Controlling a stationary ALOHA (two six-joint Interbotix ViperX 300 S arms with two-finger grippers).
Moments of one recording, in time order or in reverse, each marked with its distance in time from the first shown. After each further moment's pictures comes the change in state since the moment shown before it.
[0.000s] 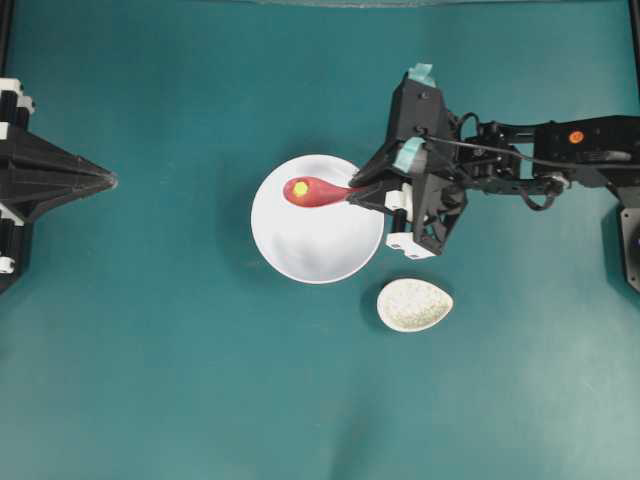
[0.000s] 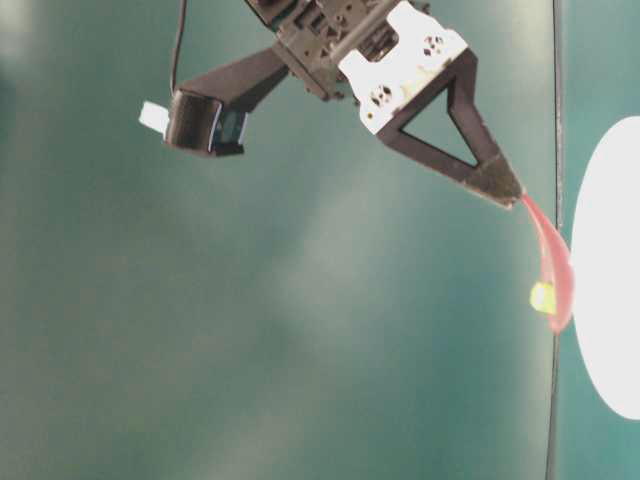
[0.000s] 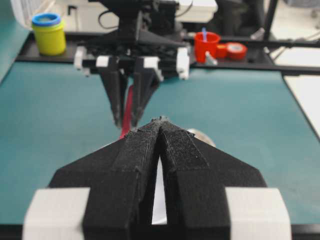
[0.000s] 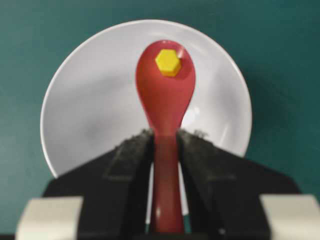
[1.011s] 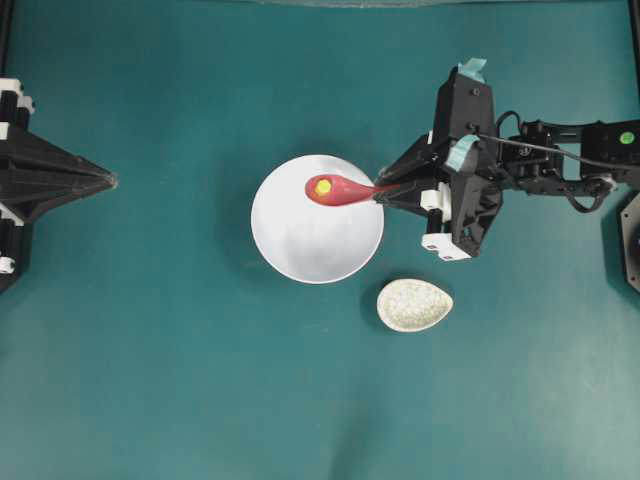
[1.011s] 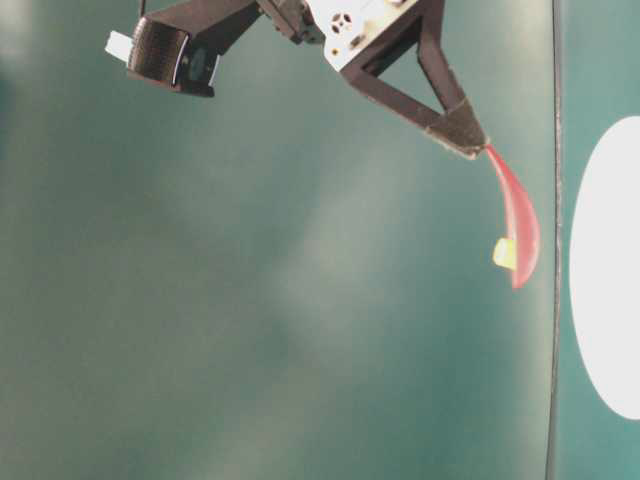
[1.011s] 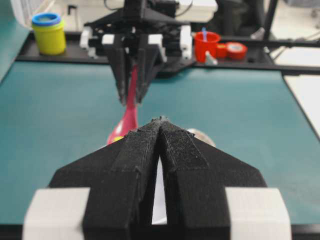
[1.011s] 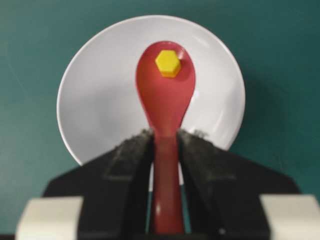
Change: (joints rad) left arm 0.002 0.002 0.000 0.000 0.000 0.003; right arm 0.006 -0.121 0.086 0.000 -0.017 0.002
